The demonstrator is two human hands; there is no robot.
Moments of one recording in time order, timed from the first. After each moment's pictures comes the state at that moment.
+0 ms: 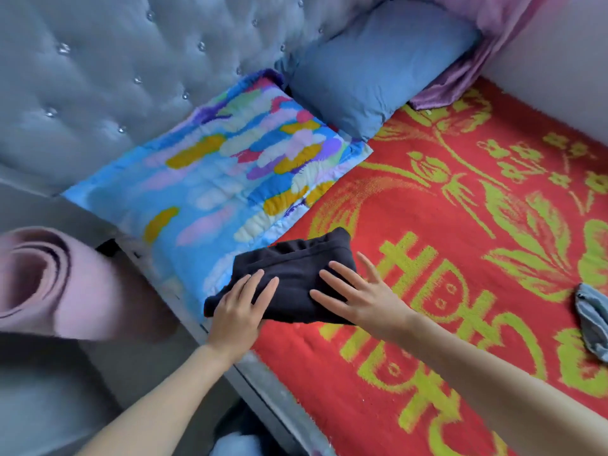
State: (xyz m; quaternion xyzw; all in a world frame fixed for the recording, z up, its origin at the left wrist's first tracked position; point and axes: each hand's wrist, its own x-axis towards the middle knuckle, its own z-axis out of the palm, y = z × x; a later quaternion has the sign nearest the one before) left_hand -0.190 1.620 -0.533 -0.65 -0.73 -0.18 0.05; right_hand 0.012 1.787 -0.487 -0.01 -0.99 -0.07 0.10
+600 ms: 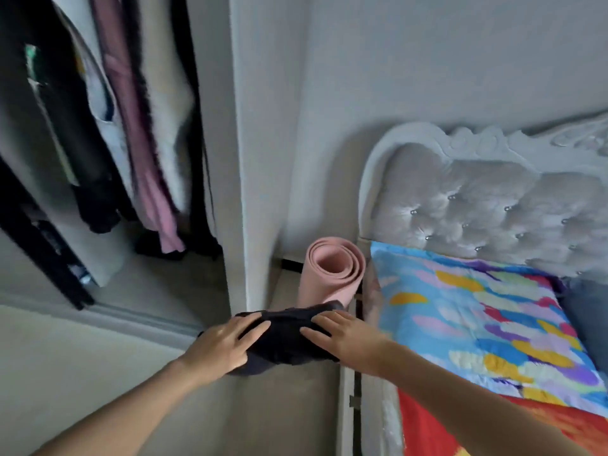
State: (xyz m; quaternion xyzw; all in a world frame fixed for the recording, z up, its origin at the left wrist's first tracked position) left_hand -0.186 1.159 -0.414 -0.37 -0.91 -0.05 0.17; right_hand -0.201 1.441 -0.353 0.50 -0.85 -0.06 0.14
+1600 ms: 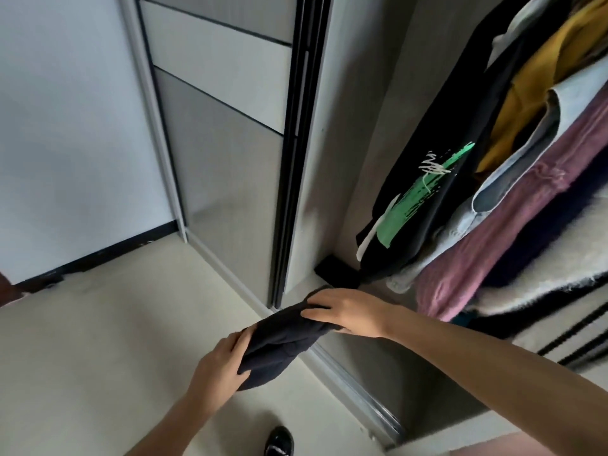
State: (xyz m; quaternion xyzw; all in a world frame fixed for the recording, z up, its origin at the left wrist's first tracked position) left_hand -0.097 0.667 -0.433 0.18 -0.96 -0.22 0.08; right_hand -0.307 0.836 -0.307 0.78 -0.62 0.00 0.02
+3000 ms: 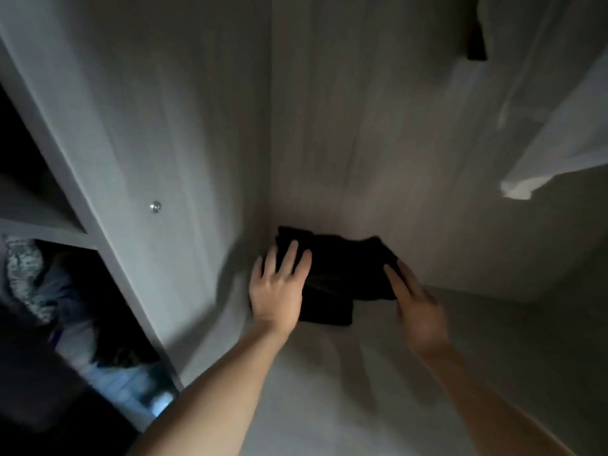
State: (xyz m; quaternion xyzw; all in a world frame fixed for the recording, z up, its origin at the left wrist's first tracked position) left_hand -0.781 0.548 -0.889 -0.11 -0.96 -0.06 0.25; right_hand -0.760 0.777 -0.900 0.08 -0.98 0.06 0.19
